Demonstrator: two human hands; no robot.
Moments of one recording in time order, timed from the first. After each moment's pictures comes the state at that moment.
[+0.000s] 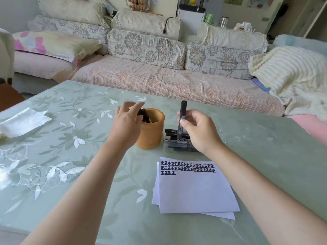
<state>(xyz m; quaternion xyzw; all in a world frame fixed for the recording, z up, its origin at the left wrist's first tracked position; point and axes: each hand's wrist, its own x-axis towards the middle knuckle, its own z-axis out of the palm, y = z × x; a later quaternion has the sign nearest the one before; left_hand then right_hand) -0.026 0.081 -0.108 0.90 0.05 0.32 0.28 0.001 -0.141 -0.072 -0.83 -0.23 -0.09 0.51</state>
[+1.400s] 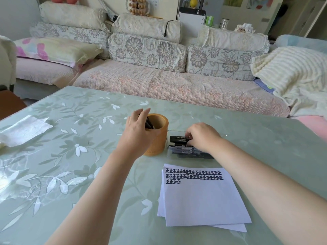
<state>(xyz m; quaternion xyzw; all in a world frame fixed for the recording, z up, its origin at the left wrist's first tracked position) -0.023 0.065 -0.106 0.91 0.06 0.24 0.35 0.073 -0.144 -0.097 -0.96 -0.26 -0.04 0.00</state>
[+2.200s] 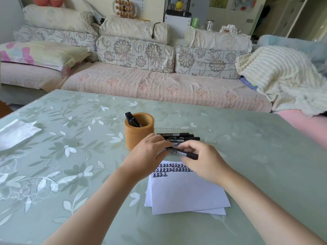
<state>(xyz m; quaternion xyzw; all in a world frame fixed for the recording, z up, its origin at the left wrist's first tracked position) -0.059 0.009 -0.125 0.91 -0.23 0.26 0.22 -0.042 -0.200 -0.103 -0.88 -0.22 0.01 0.42</state>
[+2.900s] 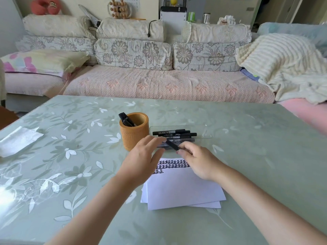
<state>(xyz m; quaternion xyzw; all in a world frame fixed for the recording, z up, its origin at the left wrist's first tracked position) -0.082 -0.011 -0.125 0.92 -0.13 0.25 0.28 -0.033 -0.217 -0.118 -0.90 -0.21 0.07 0.38</state>
